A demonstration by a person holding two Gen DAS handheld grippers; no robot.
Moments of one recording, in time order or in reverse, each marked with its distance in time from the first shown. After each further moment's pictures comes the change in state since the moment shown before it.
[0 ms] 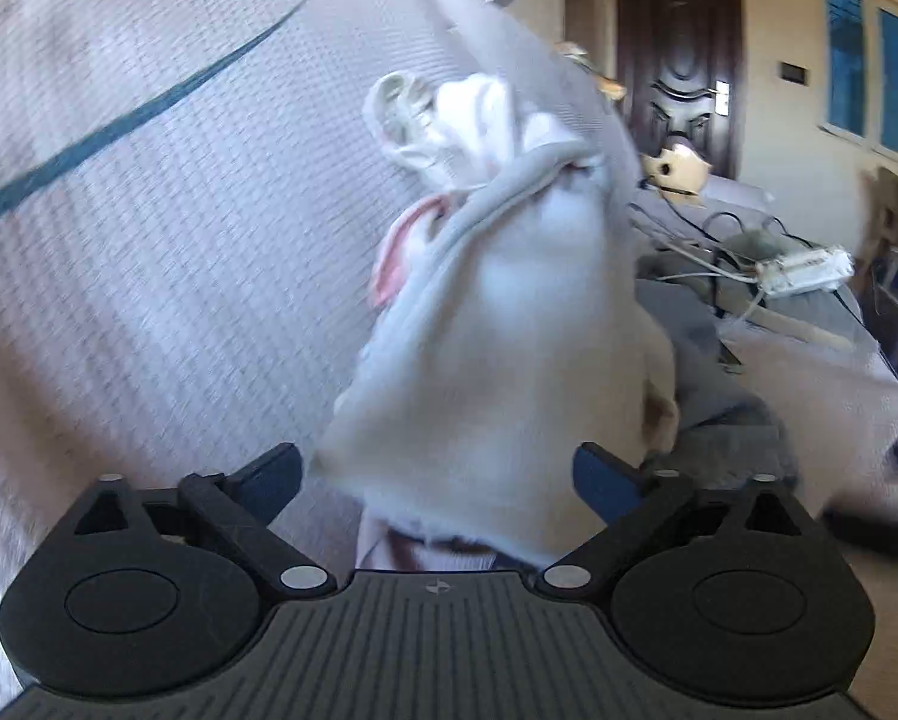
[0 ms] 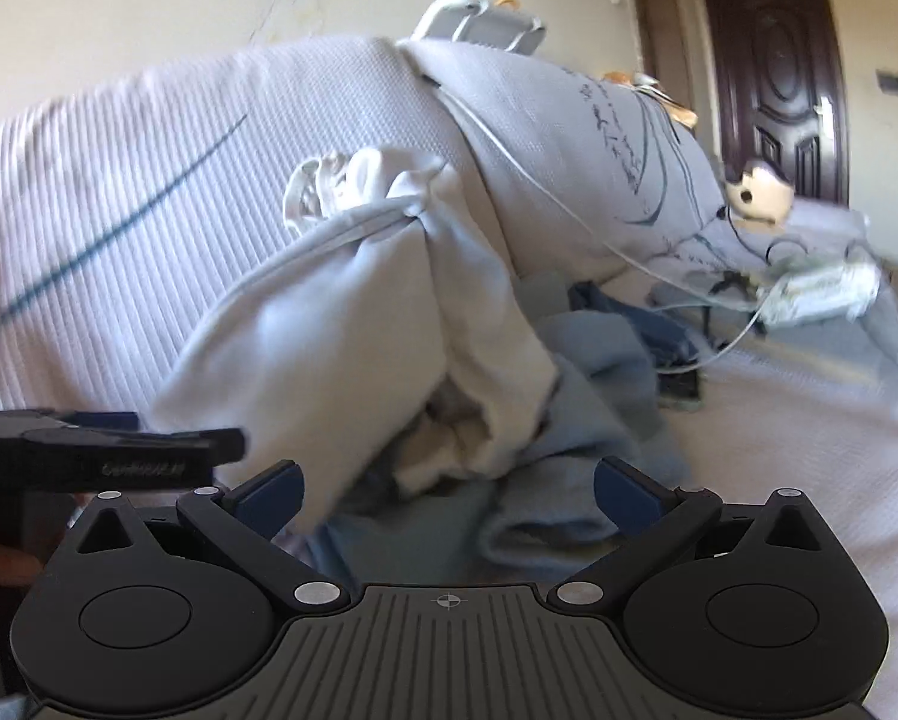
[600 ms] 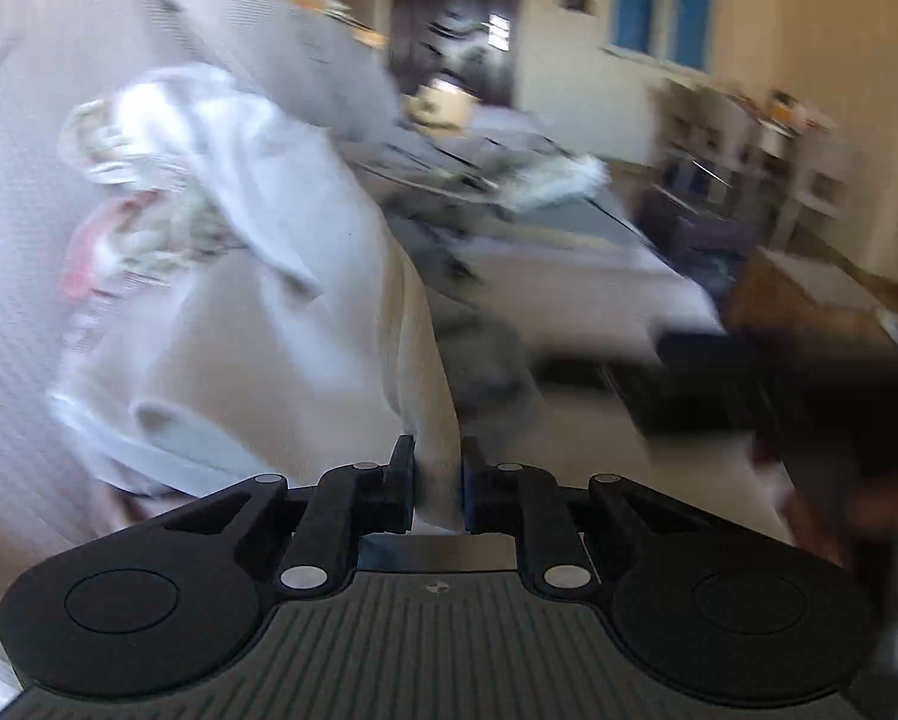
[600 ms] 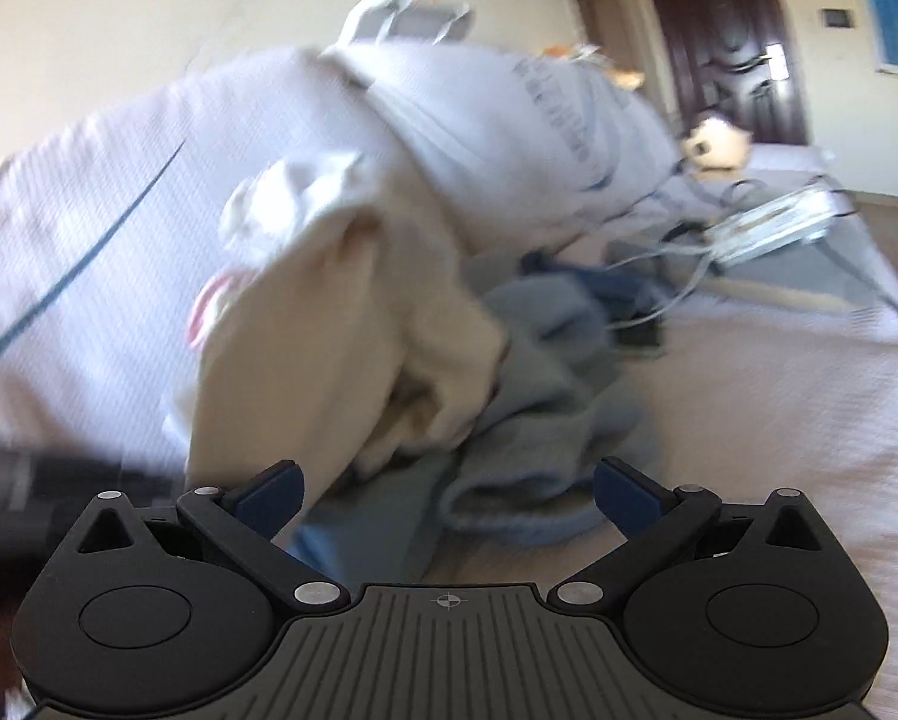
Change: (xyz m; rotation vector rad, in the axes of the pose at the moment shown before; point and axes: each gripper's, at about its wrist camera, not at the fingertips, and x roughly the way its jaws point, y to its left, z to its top) left arm -0.059 -0.084 -0.033 0.205 0.120 -0.450; right arm -0.021 -0.041 -0.006 0.126 -0.014 -0.064
